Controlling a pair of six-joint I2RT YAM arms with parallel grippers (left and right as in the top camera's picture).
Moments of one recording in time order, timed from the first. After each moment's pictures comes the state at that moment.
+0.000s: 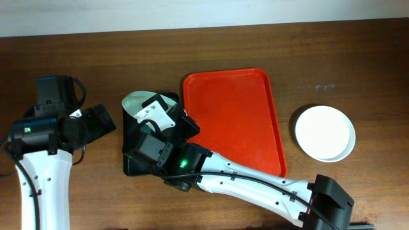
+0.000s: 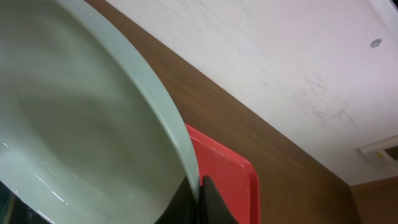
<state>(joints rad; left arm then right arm) 0.12 1.31 1.41 -1.28 -0.11 -0.36 1.11 1.80 1.50 -0.55 1.03 0.10</state>
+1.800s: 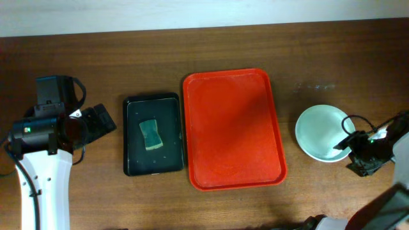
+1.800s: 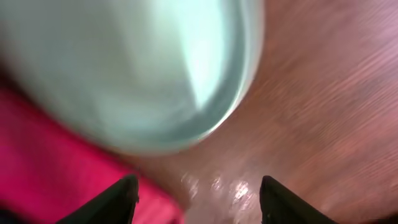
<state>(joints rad) 0.12 1.31 1.41 -1.28 -0.11 -0.36 -0.70 1.47 1.05 -1.13 -0.32 0.27</state>
